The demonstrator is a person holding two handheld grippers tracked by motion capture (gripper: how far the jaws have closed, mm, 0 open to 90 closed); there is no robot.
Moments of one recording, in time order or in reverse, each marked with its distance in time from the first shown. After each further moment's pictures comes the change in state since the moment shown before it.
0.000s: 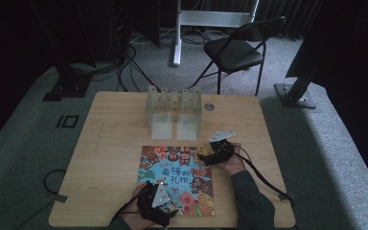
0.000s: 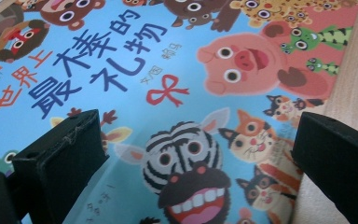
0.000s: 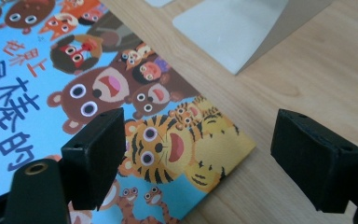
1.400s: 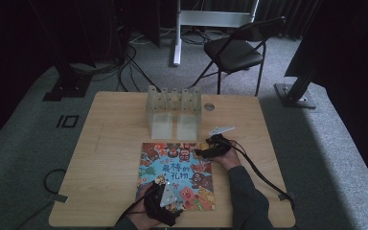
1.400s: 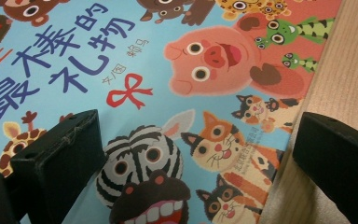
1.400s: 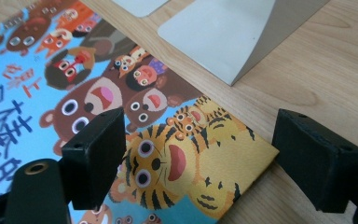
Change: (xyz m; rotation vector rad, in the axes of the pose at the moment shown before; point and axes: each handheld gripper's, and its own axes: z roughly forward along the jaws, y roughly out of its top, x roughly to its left) left arm -0.006 0.007 0.018 0.021 0.030 -0.007; right arm -0.027 0.000 0.030 -0.036 0.113 0.141
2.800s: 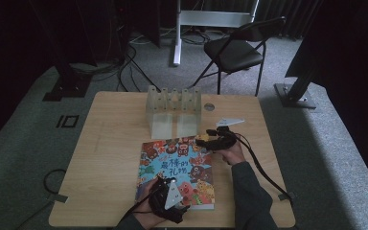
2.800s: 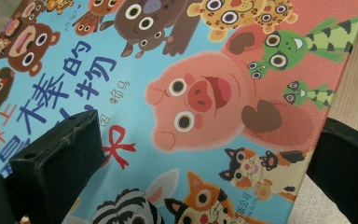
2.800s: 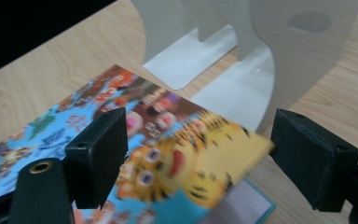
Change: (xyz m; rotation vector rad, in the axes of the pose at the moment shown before) left arm -0.008 0.029 -0.016 -0.134 0.073 0.042; right arm 0.008 0.030 -0.040 -0.145 0.066 0.021
